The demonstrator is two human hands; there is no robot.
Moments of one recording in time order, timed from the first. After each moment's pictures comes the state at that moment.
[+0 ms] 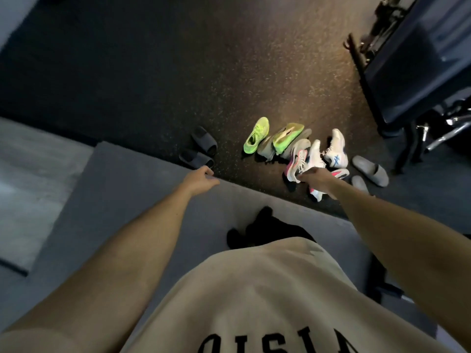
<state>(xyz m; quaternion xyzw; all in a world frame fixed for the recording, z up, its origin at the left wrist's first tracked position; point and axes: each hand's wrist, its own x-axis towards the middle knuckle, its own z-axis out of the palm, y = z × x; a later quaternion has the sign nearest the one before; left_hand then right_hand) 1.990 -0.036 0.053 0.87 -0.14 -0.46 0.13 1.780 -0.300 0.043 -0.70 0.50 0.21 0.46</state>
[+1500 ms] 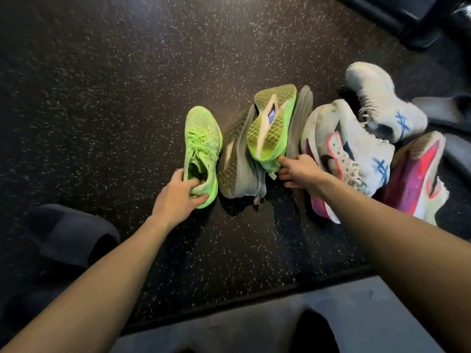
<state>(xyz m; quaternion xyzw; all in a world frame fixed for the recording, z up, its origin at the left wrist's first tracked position) 2.248 -0.349 -0.660 0.81 -0.52 -0.26 0.09 2.008 -0.507 -0.637 -0.46 0.65 -0.08 0.60</state>
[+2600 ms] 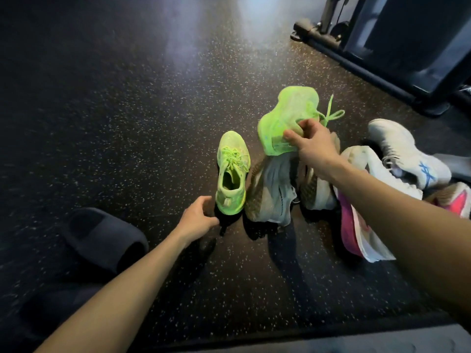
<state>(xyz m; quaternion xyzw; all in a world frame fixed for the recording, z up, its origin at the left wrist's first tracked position) 2.276 -0.316 -0.667 0.82 -0.32 -0.40 0.25 2.088 -0.520 -0.557 -0.66 0.48 -0.33 0.48</state>
